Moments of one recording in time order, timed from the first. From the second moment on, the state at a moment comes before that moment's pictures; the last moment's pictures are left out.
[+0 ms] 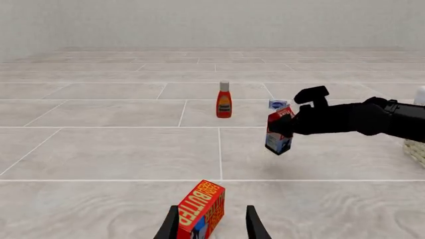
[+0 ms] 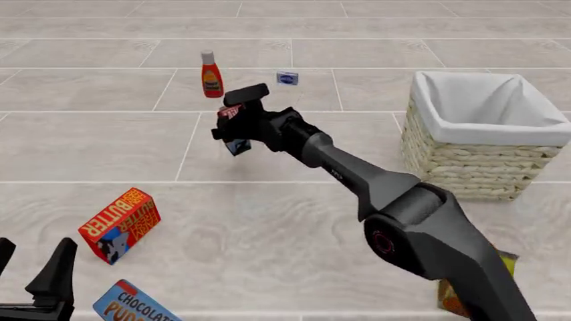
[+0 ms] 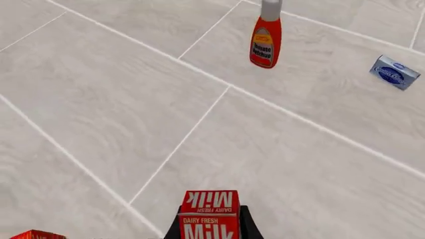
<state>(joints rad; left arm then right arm) 0.00 0.00 -0.01 0.00 0.00 0.65 2.53 -2.32 0.33 0.08</state>
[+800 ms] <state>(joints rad) 0.00 0.00 -0.01 0.00 0.00 0.63 2.07 -1.87 0.20 0.00</state>
